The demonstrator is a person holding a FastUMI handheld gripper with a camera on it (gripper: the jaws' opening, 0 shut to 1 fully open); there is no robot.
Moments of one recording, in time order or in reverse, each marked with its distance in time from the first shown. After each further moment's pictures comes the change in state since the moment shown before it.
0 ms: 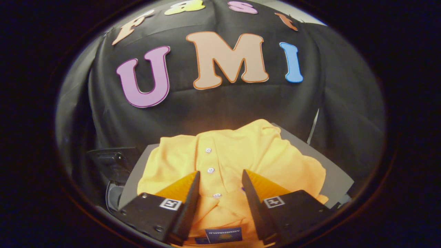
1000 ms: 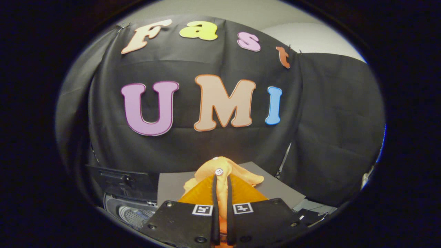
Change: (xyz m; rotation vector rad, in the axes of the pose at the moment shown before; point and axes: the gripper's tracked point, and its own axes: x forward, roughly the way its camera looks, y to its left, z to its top) arm -0.134 0.055 0.115 -0.088 -0.278 -0.141
